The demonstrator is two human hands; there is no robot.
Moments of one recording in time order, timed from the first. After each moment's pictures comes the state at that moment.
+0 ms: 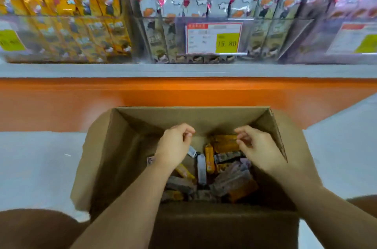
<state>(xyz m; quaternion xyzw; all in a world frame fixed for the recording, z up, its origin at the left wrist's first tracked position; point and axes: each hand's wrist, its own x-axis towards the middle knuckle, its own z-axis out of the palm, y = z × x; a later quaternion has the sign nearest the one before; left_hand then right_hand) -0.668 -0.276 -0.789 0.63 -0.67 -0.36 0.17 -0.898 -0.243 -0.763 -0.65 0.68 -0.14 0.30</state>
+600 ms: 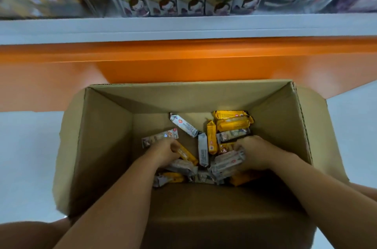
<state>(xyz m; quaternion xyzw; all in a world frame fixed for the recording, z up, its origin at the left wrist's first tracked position) -0.638 -0.261 -0.877 0.63 -0.58 -0.50 -0.14 -0.892 -0.240 -0.828 -0.63 0.62 0.23 0.41</state>
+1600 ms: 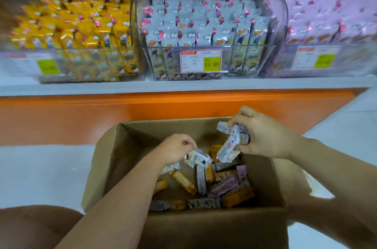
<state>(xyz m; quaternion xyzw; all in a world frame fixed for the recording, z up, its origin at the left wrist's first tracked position) -0.666 -0.275 -0.720 0.58 -0.64 -0.51 0.02 -0.899 -0.256 -0.650 -0.82 0.54 0.00 0.20</state>
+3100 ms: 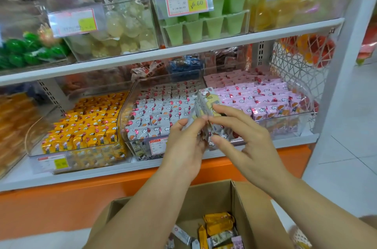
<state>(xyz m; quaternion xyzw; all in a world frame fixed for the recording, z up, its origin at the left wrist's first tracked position) -0.807 -0.267 -0.501 0.39 -0.28 -0.69 0.55 -0.932 -0.227 -0.519 -0.72 0.41 -0.54 0.11</state>
